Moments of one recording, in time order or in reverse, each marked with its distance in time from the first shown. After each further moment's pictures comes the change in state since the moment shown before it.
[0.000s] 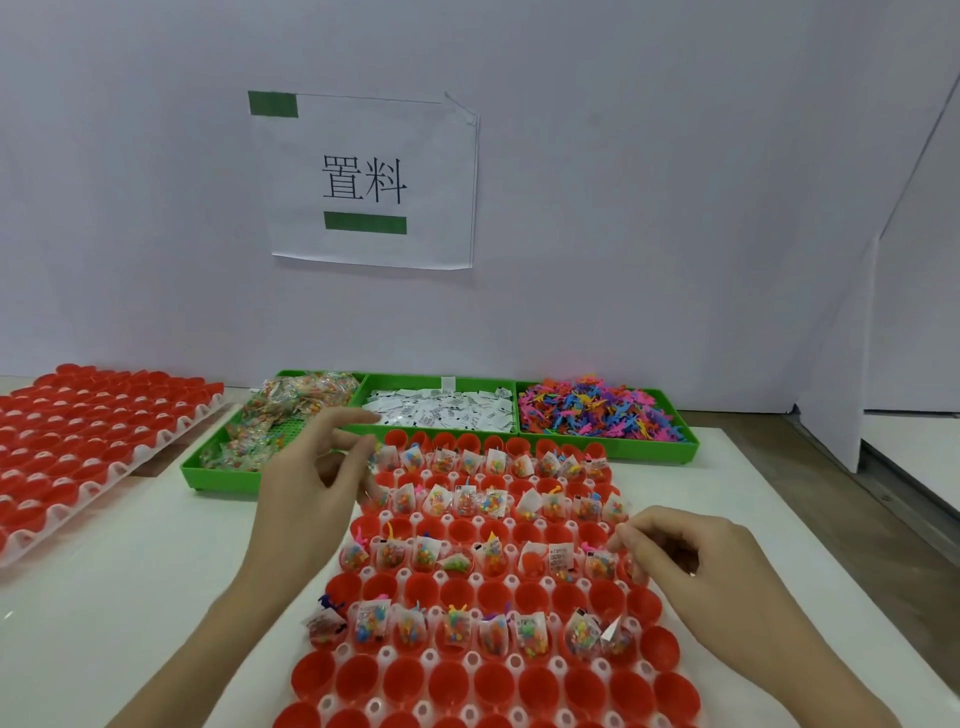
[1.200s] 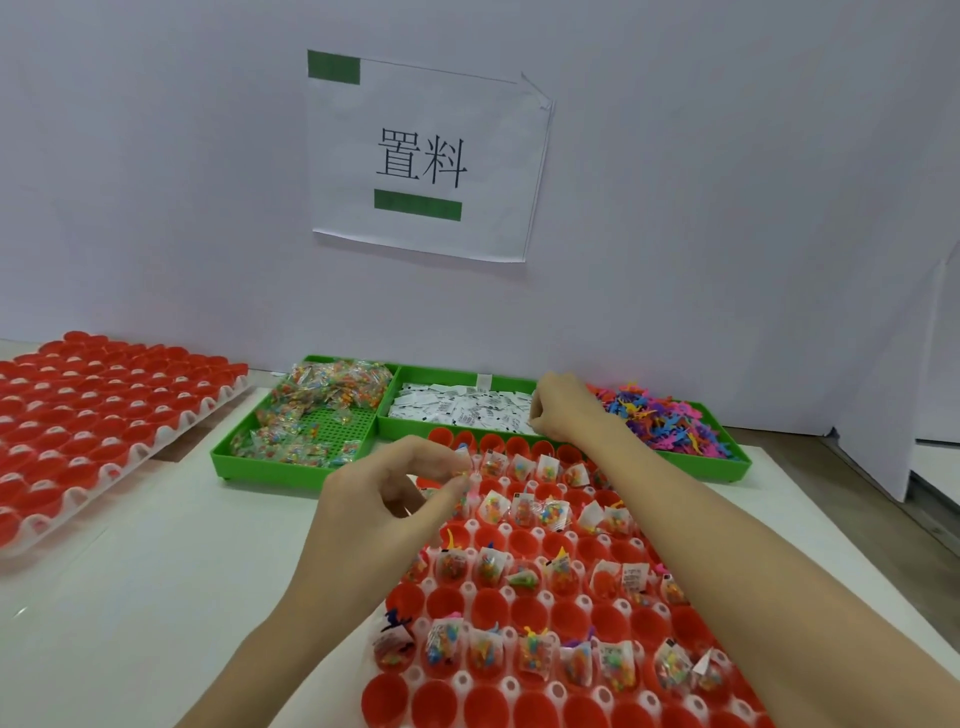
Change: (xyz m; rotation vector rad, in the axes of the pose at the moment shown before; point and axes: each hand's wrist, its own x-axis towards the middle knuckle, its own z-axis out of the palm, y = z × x) left_hand -0.013 -0.004 -0.016 -0.134 -0.134 0.006; right_hand 0.248 -0.022 0.125 -0.681 -0.249 0.058
